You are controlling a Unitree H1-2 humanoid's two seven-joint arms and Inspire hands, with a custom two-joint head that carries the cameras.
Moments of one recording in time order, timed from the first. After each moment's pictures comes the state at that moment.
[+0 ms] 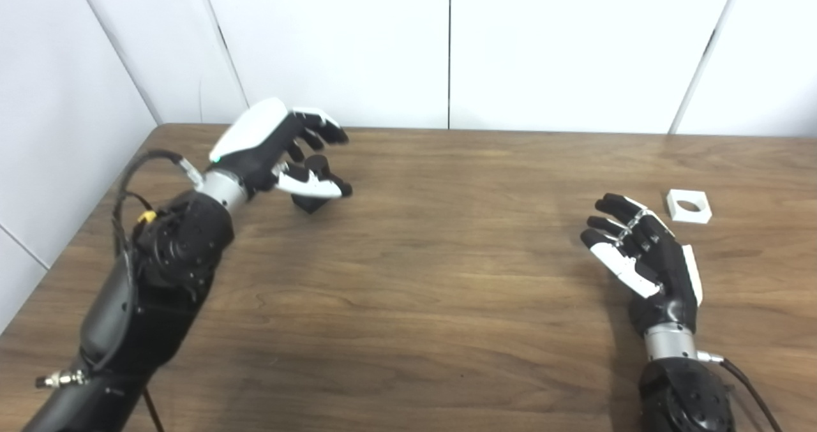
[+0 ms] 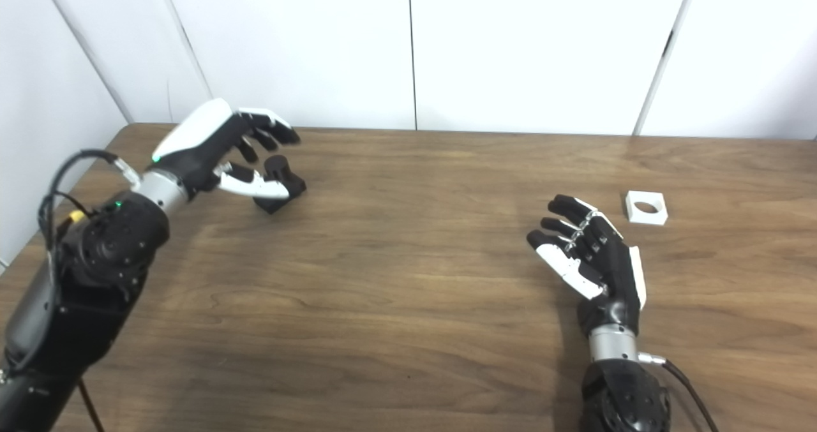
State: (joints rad) left arm -0.42 0.59 -0.14 -0.34 0.64 0.47 -0.43; right arm -0.12 0.02 -0.06 -0.01 0.09 0.02 -0.05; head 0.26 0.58
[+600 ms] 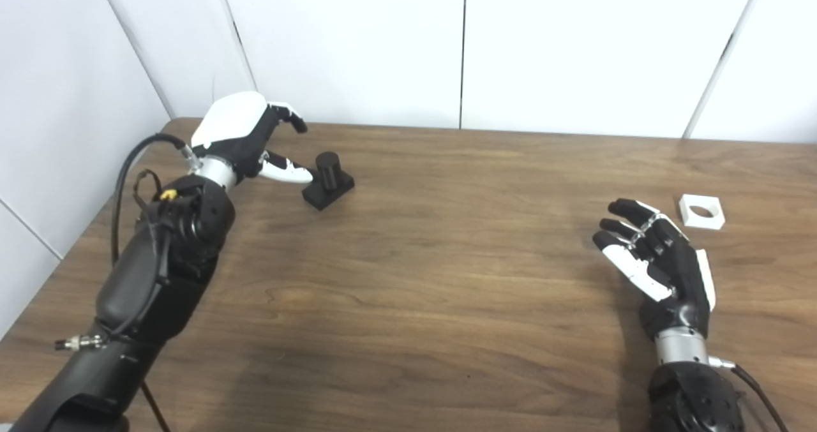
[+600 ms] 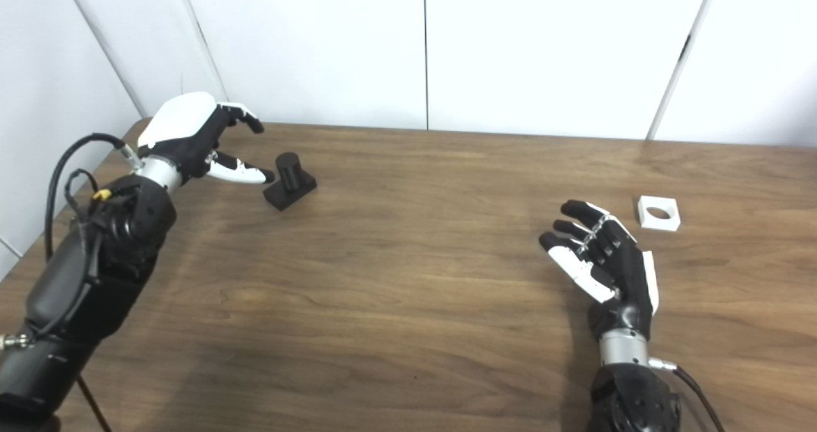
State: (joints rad) left arm -0.44 0.59 -0.15 -0.10 0.86 0.44 -0.35; right arm -0.12 0.02 -0.08 0.00 0.10 0.01 -0.05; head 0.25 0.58
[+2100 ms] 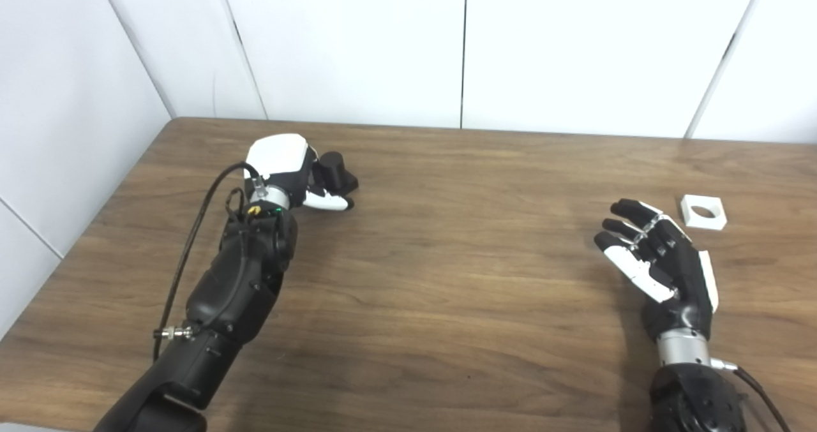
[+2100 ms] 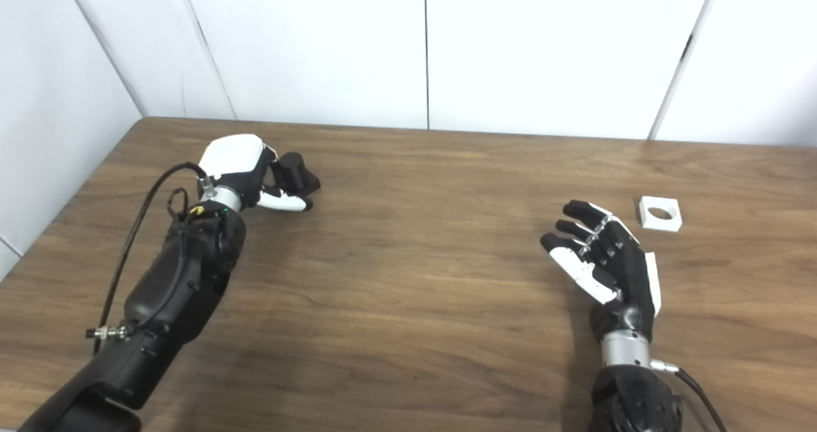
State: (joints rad) left arm -0.48 0.40 -0.21 0.18 1.13 0.46 -0.33; right arm -0.11 0.03 -0.08 -0.02 0.09 0.02 -0.05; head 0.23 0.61
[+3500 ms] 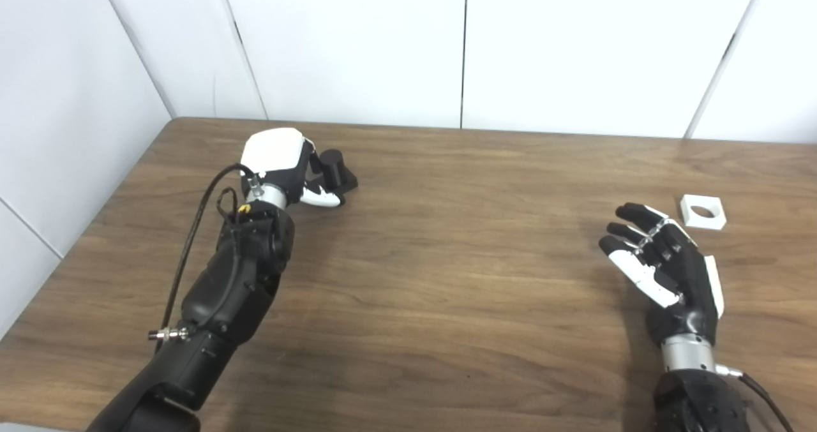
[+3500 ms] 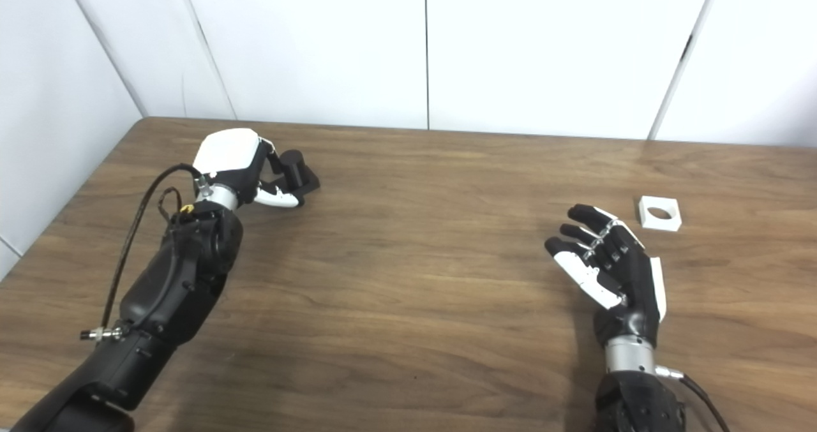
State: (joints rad) left arm -0.48 0.42 -0.22 0.16 1.08 0.46 -0.24; right arm -0.10 0.03 -0.08 -0.04 0.09 0.03 -0.05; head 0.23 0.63
